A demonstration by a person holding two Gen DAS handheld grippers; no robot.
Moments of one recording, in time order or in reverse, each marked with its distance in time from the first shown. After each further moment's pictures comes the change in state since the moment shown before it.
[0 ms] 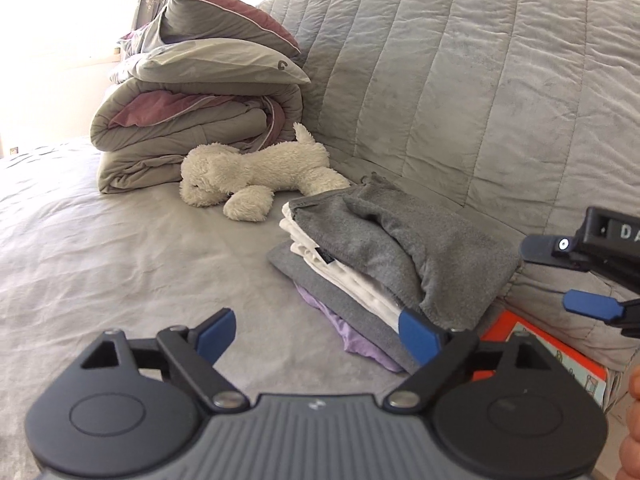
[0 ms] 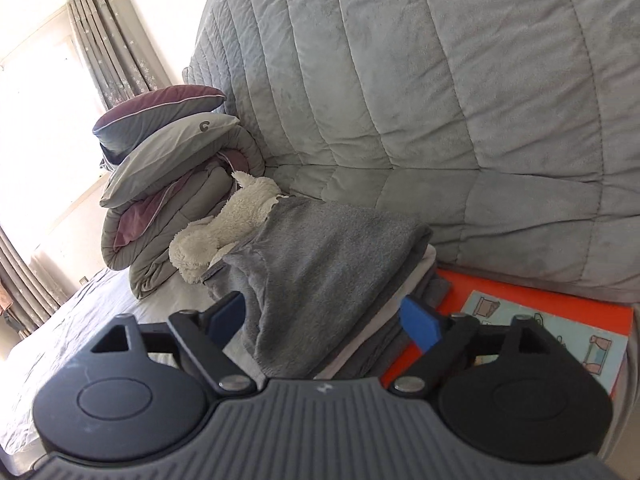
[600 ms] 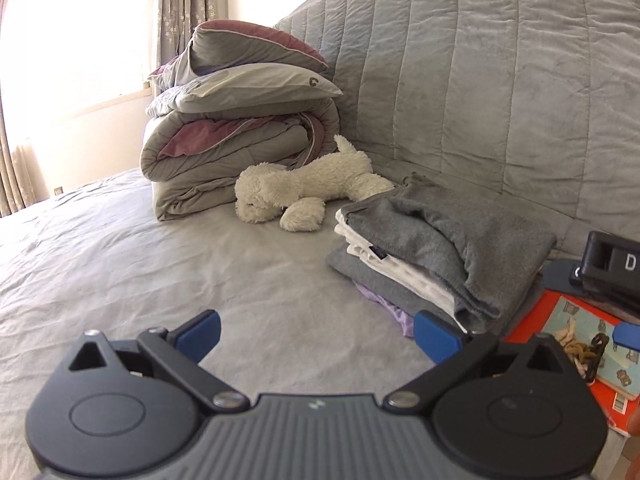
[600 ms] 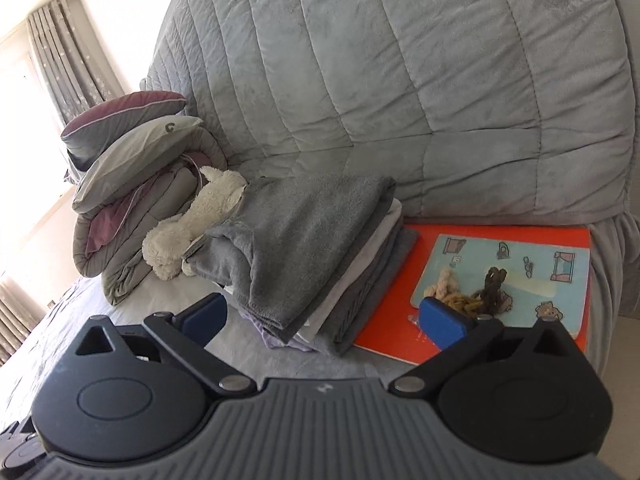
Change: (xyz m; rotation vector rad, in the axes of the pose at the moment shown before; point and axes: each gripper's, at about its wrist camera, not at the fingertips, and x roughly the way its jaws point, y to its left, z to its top) left arm -0.023 0.004 -0.005 0.079 0.001 0.151; right arm -0.008 0.016 -0.045 0.092 -0.033 -0.147
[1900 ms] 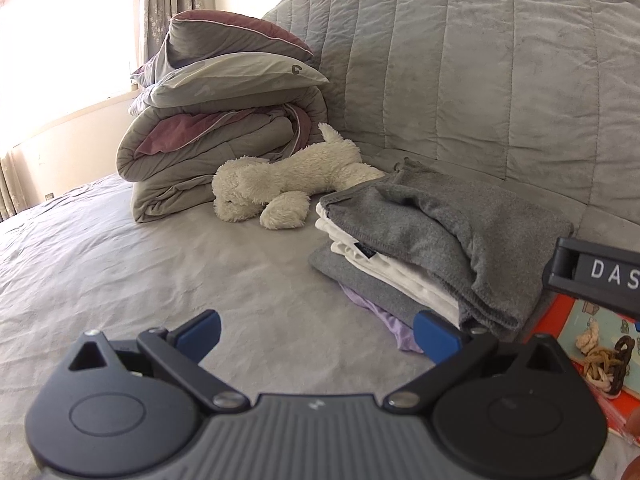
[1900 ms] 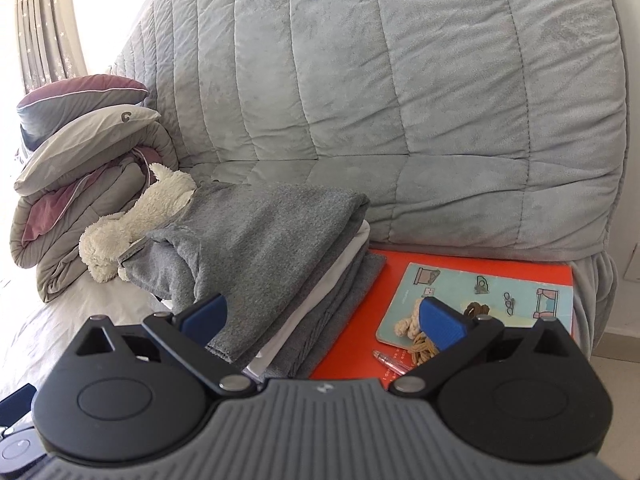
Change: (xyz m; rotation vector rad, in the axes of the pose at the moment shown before) left arm 0.046 -0.023 -0.001 0.047 -0.010 0.004; right arm 0.036 0.013 -0.009 -0.107 -0.048 -0.181
